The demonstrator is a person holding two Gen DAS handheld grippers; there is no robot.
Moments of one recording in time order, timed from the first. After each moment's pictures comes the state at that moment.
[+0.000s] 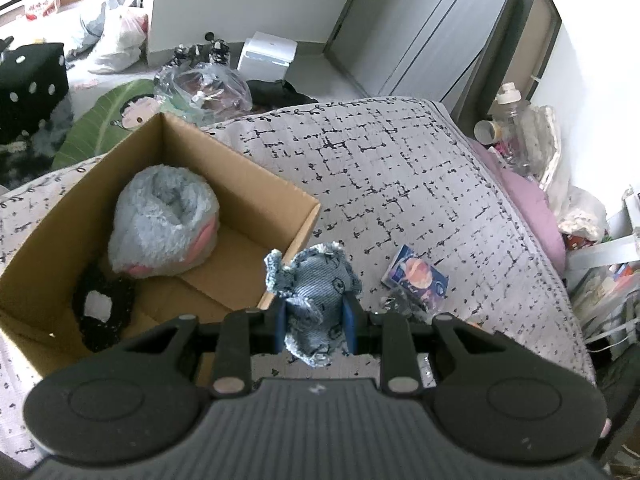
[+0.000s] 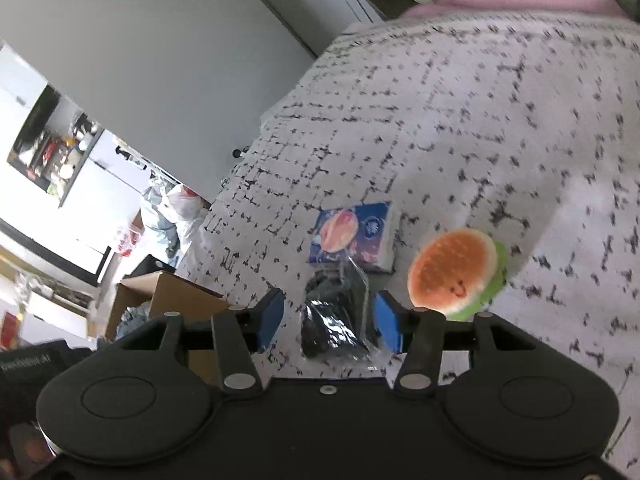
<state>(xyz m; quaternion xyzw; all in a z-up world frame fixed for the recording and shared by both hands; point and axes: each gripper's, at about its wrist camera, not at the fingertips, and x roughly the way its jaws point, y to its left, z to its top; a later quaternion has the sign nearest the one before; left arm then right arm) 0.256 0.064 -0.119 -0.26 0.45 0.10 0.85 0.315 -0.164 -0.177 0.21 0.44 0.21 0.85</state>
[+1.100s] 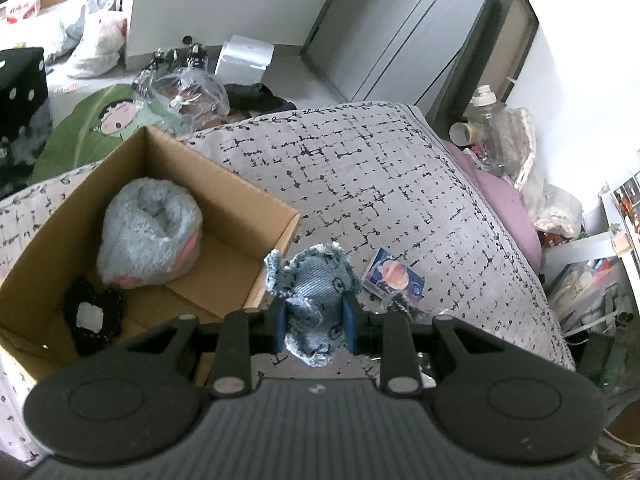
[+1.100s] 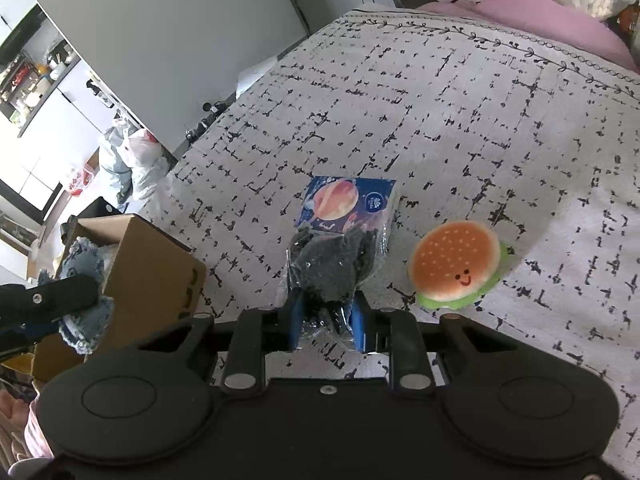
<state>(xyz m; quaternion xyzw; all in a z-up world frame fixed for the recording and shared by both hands) 0.252 0.065 -0.106 -0.26 0.44 0.07 0.86 0.304 -0.133 -0.167 0.10 0.48 0.17 0.85</state>
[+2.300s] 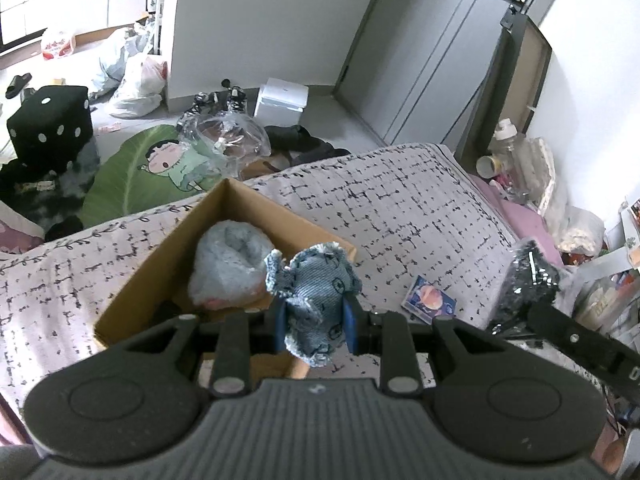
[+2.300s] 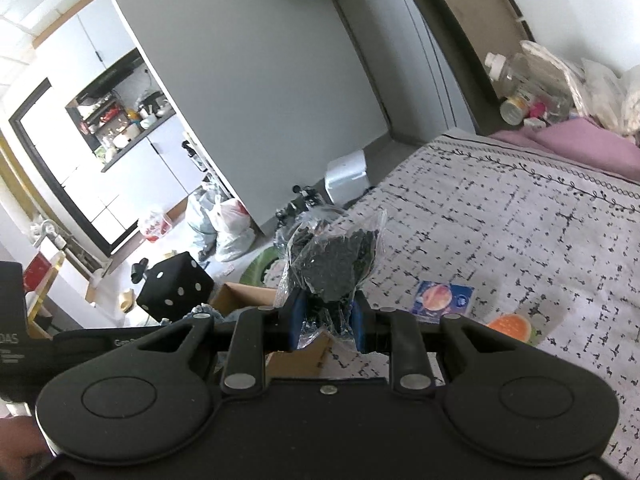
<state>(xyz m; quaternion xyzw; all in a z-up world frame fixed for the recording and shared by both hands) 0.205 0.092 -0.062 -0.22 0.41 0.13 0.88 0.239 -0.125 -0.051 0.11 0.34 0.27 0.89</state>
